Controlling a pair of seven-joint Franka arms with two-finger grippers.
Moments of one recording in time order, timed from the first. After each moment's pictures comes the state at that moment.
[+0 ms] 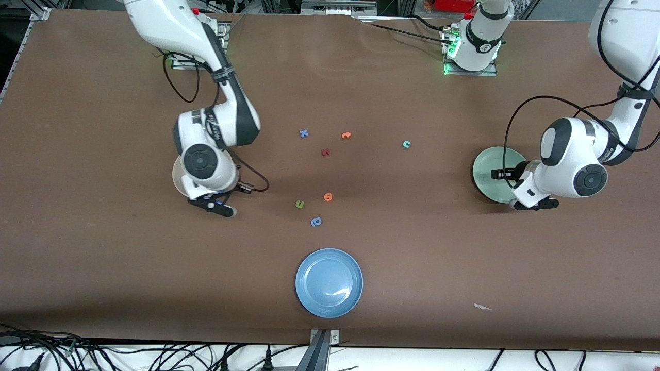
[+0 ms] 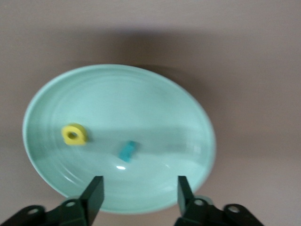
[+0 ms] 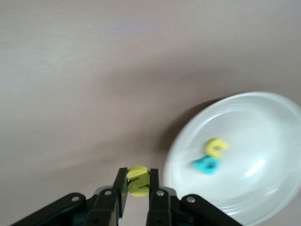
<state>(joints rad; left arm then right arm) 0.38 0.43 -0.39 -1.96 0.12 1.96 -0.18 0.72 0.56 -0.40 -1.76 0.18 2.06 0.54</state>
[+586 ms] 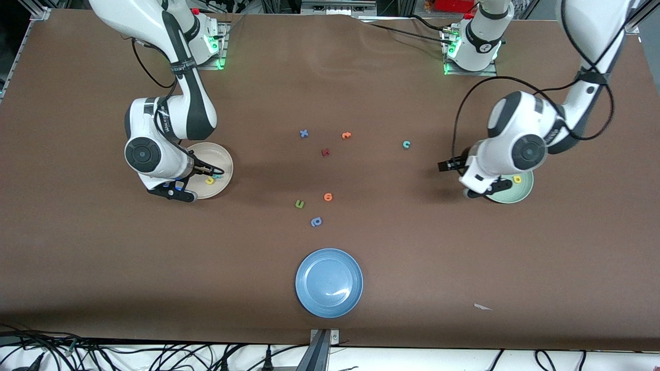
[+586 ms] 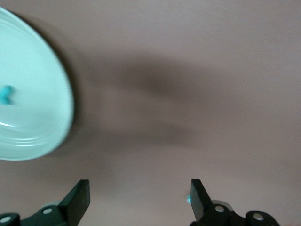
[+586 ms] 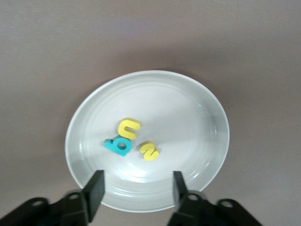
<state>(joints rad) 0.36 0.37 -0.65 -2.08 0.07 2.11 -0.64 0.72 0.43 -0.50 -1.96 0.18 2.05 0.33</state>
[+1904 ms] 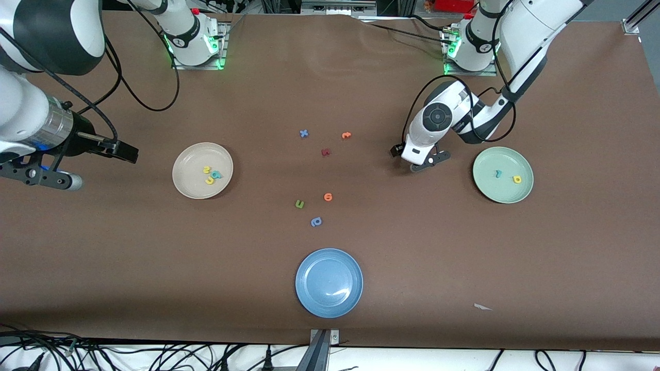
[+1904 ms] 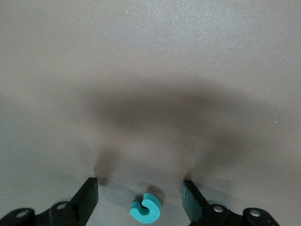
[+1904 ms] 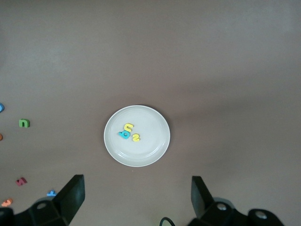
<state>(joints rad) 0.18 0.50 -0.68 -2.30 0.35 2.46 -1.17 0.68 0.38 -0.69 -1.24 0.18 1.41 0.21</state>
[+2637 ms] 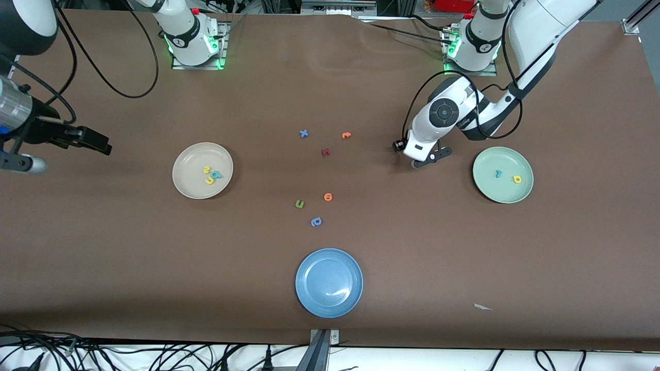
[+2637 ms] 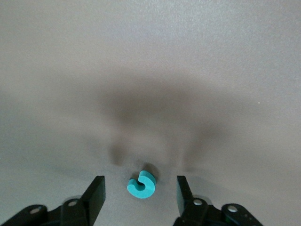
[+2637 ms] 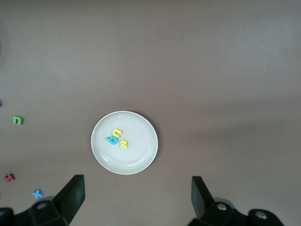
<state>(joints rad) 0.34 0.51 -0.82 -2.33 0.35 2.45 -1.18 0.11 0.09 -0.11 -1.60 0.03 1.65 0.13</state>
